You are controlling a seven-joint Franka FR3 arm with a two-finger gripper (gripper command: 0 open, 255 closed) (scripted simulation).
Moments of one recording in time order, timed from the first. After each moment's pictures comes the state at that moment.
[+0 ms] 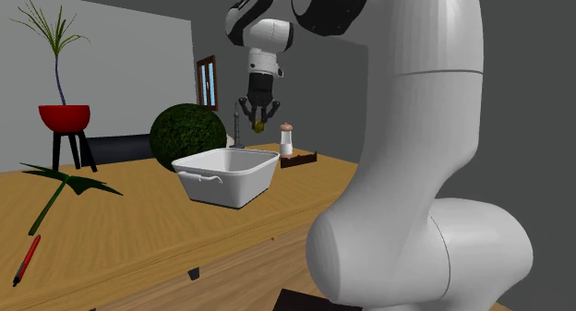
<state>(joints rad) 0.45 0.10 0.26 -1.56 0.08 1.63 0.13</state>
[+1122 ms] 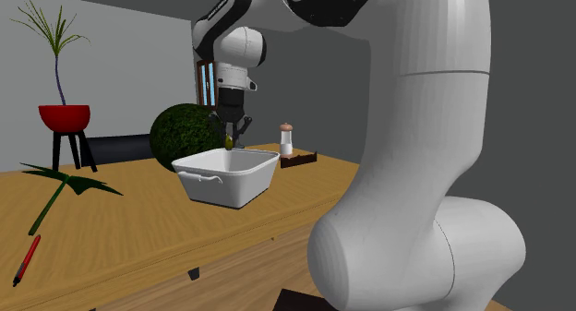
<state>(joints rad) 0.54 0.06 0.34 -1.73 0.09 1.78 0.29</state>
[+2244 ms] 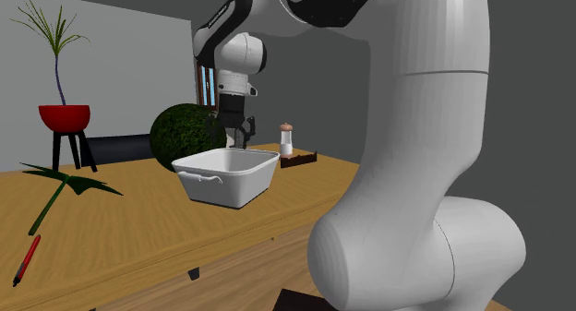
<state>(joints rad) 0.54 0.06 0.34 -1.77 0.09 1.83 0.28</state>
